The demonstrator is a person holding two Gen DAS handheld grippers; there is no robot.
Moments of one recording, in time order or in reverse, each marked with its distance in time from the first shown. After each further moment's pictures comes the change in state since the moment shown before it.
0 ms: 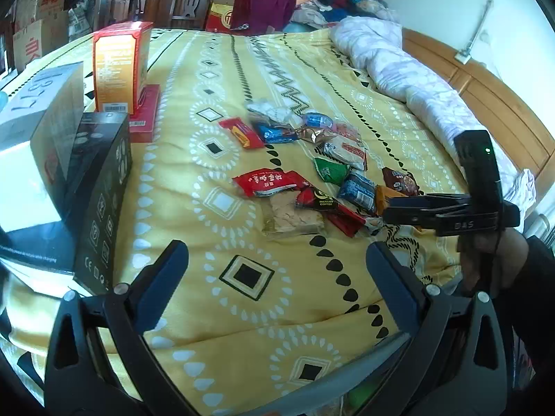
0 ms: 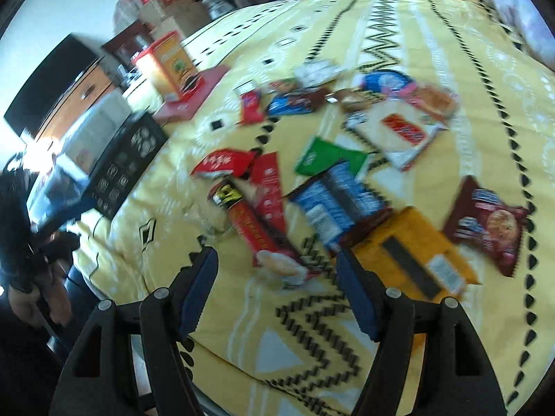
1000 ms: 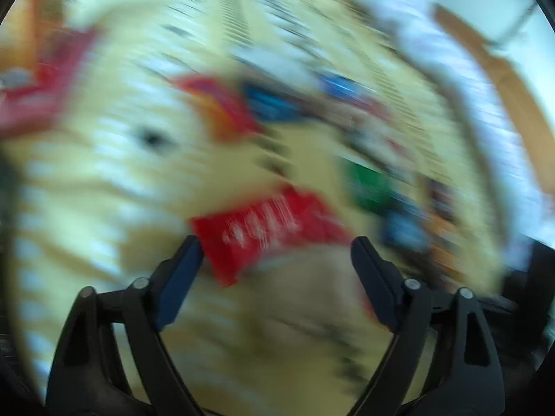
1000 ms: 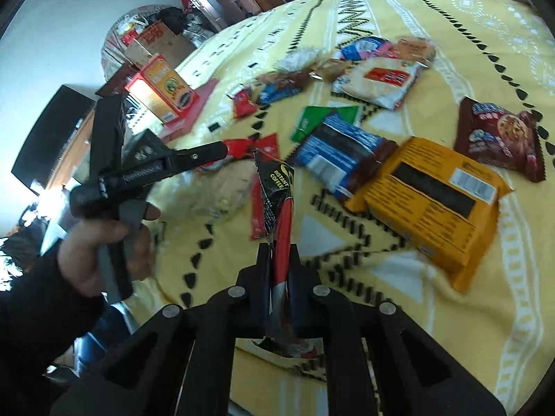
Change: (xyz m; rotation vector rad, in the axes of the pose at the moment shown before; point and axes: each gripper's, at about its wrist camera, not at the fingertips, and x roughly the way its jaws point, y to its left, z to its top) left arm 0.143 0.005 0.053 -0.063 0.267 -0.232; right arm 0.008 -0.013 -0.046 0.211 -0.082 0.067
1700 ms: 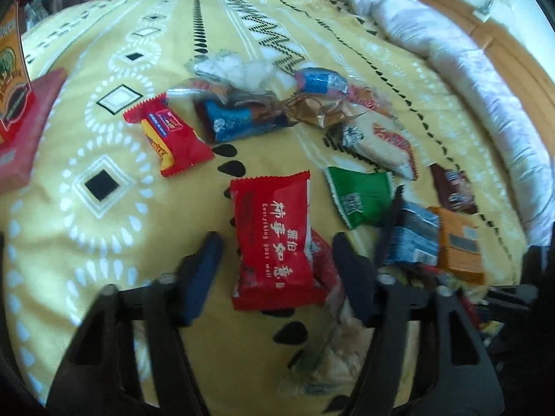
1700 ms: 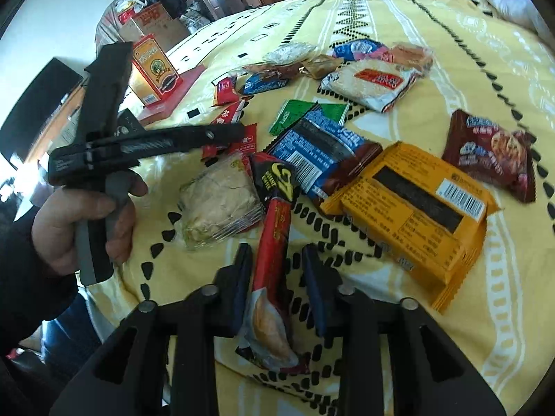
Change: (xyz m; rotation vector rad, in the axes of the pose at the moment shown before) left arm 0.027 -0.009 0.016 0.130 -0.079 0.229; right arm 0.013 -0.001 -0.001 -0.110 0.010 -0.114
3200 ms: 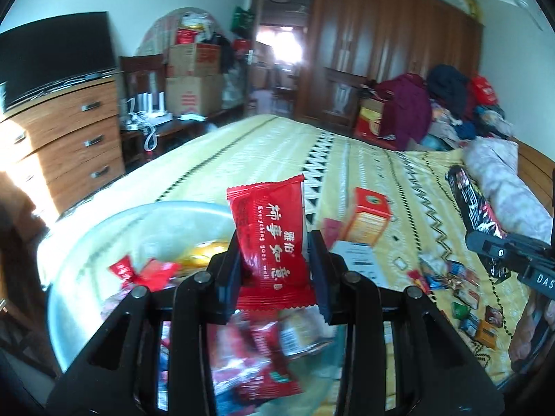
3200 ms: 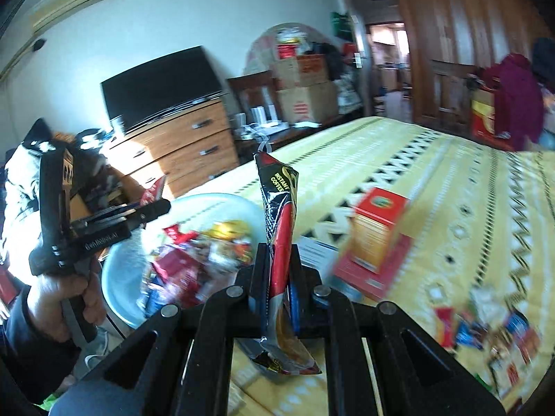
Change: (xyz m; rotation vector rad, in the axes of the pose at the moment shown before) left arm -0.370 0.182 -0.073 -0.369 -0.539 0.531; right arm -0.060 0.362 0.167 -0.504 -0.275 0.316
